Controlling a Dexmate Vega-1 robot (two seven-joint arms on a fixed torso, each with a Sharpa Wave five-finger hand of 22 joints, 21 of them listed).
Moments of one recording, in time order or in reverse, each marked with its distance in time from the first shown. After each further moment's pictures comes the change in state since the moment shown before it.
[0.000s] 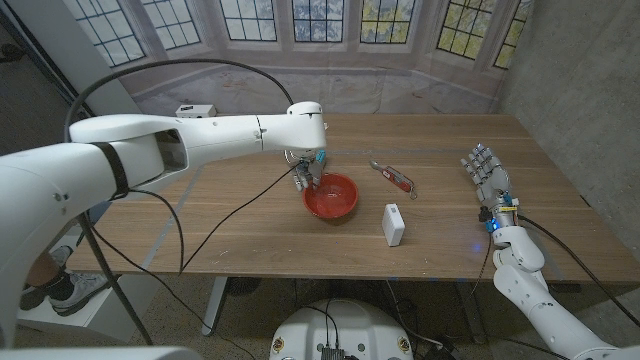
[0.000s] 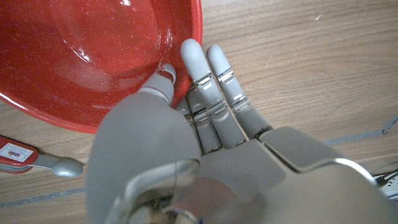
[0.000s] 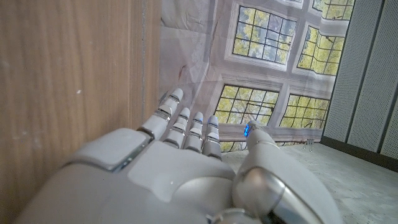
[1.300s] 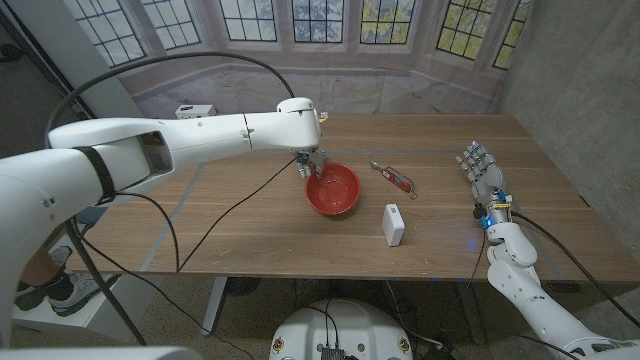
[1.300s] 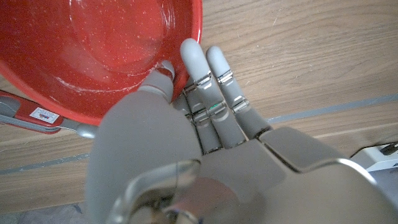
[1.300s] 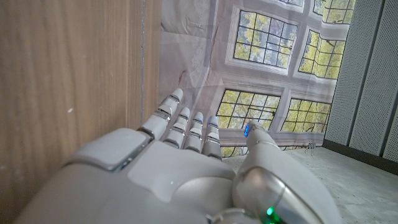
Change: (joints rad) left arm 0.022 0.068 -0.055 -0.116 0.079 -0.043 0.043; left_hand 0.015 -0.001 -0.018 0.007 -0.004 0.011 0.000 -0.024 0.005 0.013 -0.003 -0.001 0.058 0.014 0.004 0.001 -0.007 -0.022 -0.014 0.065 -0.019; right arm 0.043 0.019 -0.020 0.047 -0.009 -0.012 0.008; right_hand 0.000 0.000 0.000 0.000 0.000 0.000 0.000 0.000 0.000 0.000 0.000 0.000 0.000 0.000 0.000 0.005 0.005 0.000 0.000 0.000 0.005
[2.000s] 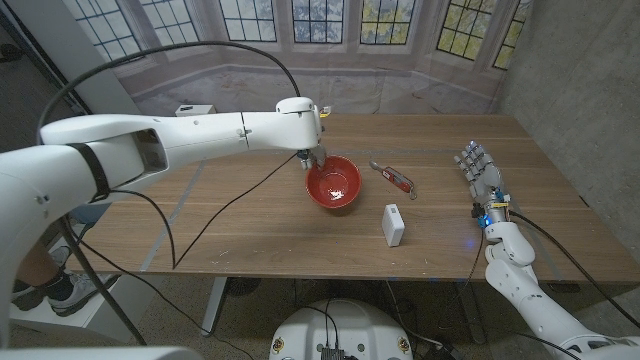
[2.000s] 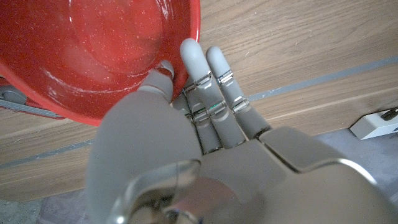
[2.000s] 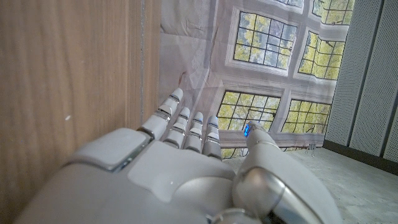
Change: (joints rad) left arm -0.026 0.019 0.028 -0.064 0.073 -0.011 0.008; left_hand 0.001 0.001 -0.013 0.004 0.000 0.008 -0.002 -0.010 0.006 0.003 -0.003 -0.007 0.020 0.002 0.002 0.000 -0.002 -0.005 -0.005 0.029 -0.013; right arm 0.013 0.009 -0.004 0.019 0.000 0.000 0.008; right_hand 0.000 0.000 0.000 0.000 0.000 0.000 0.000 0.000 0.000 0.000 0.000 0.000 0.000 0.000 0.000 0.000 0.000 0.000 0.000 0.000 0.000
